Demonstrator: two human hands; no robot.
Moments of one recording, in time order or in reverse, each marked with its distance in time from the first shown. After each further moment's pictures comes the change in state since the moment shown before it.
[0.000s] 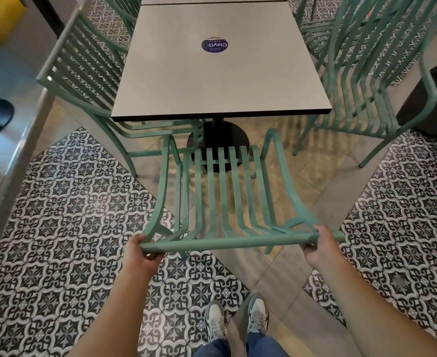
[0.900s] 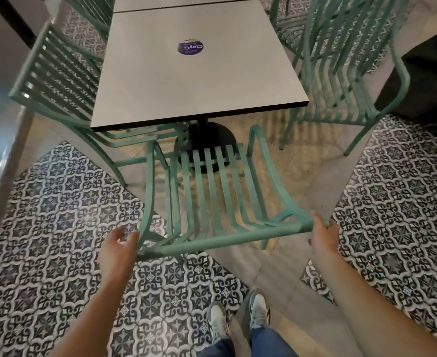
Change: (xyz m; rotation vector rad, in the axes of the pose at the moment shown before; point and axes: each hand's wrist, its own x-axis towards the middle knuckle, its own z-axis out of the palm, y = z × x) left_hand -0.004 0.016 -0.013 1.120 0.032 0.817; right_hand -0.002 -0.013 -0.028 -0.540 0.153 -0.419
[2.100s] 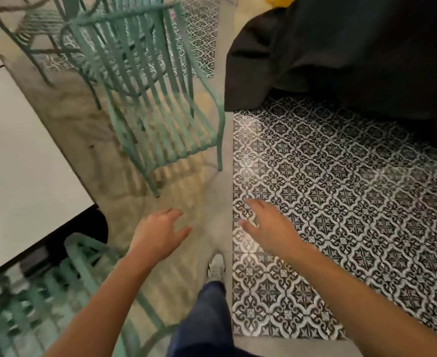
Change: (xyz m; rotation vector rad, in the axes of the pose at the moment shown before) left_hand -0.112 0.478 0.509 0.896 -0.619 1.146; right_hand 0.304 -0.253 -0.232 -0.943 -0.178 -0.555
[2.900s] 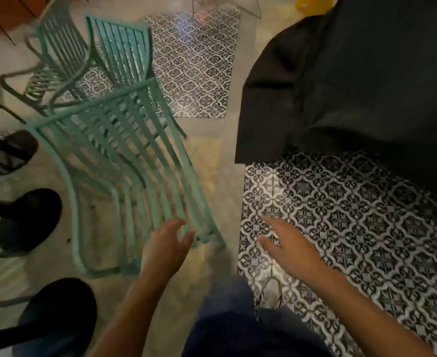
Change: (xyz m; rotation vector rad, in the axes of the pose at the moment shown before) left_hand 0.492 0.165 -0.148 -0.194 0.183 -0.319; right_hand 0.458 0.180 -0.255 0.251 -0.093 -0.032
